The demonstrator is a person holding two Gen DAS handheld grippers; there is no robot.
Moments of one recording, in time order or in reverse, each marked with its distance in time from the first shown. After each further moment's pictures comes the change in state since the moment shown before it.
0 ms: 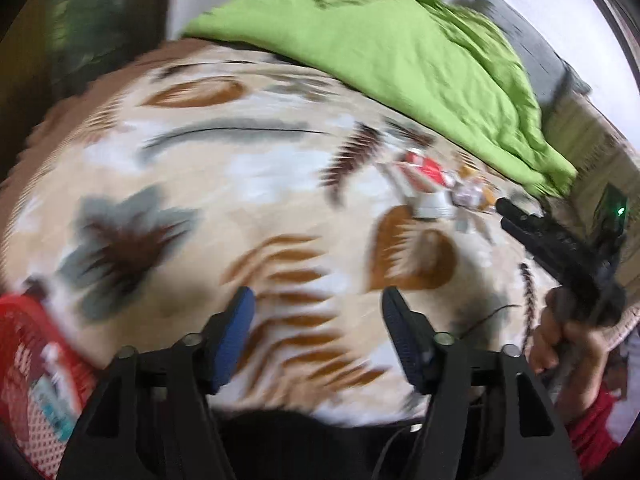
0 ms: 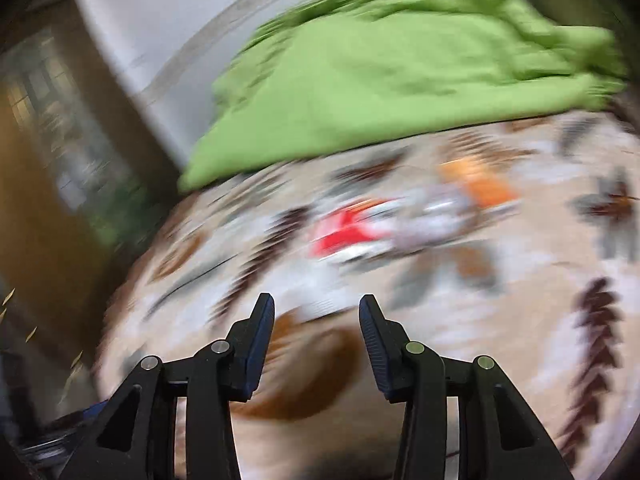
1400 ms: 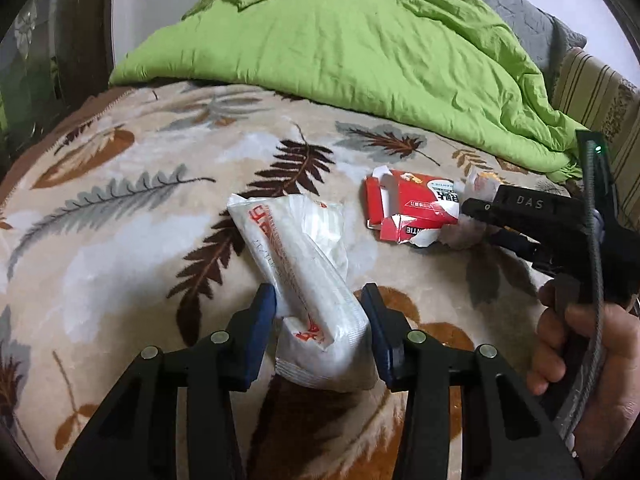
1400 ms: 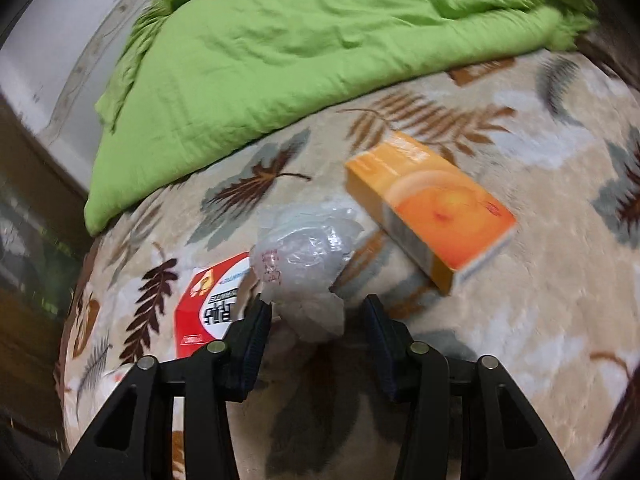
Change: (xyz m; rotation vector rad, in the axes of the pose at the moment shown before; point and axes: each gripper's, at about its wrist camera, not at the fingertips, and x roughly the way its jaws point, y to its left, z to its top) left arm 0.150 -0.082 0.051 0.156 -0.116 0.078; right arm 0.123 -0.075 0.055 0.168 0.103 -0.124
